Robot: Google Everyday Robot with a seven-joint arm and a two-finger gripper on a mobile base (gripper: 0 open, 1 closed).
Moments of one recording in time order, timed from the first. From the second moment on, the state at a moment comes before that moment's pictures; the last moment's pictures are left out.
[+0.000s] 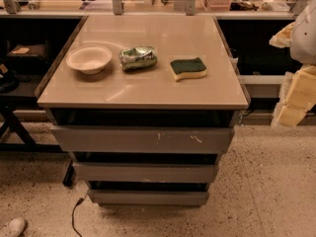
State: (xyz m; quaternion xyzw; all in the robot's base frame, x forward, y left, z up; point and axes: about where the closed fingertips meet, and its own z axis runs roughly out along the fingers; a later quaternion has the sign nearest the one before) arm 0.438 -0.217 0.976 -0.60 0.78 -0.03 0.16
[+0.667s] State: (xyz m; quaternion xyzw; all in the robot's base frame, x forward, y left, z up) arm 0.435 -0.210 0.970 -0.61 0.78 -0.05 0.16
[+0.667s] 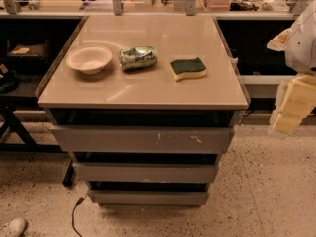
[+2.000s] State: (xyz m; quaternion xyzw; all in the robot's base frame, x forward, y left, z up) arm 0.428 -0.159 0.822 -0.61 0.79 0.00 0.13
